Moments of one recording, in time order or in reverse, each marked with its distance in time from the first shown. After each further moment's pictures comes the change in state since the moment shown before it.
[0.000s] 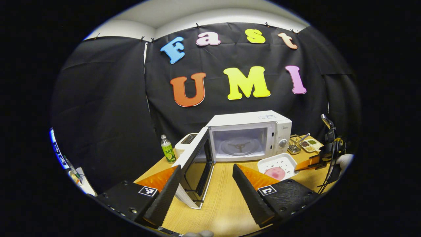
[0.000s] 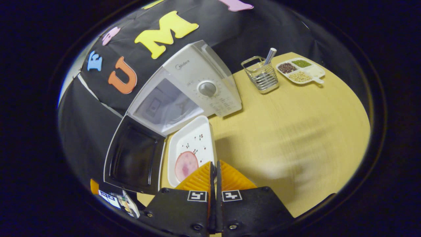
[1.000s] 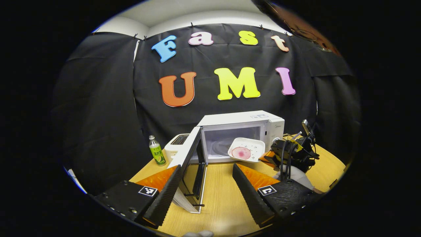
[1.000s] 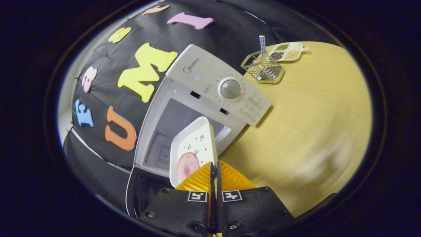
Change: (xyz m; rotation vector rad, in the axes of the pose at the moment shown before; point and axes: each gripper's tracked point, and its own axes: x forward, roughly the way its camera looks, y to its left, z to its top) left arm 0.023 0.017 -0.021 -0.002 -0.018 -0.138; right arm 0.115 0.098 0.024 0.409 -0.399 0.016
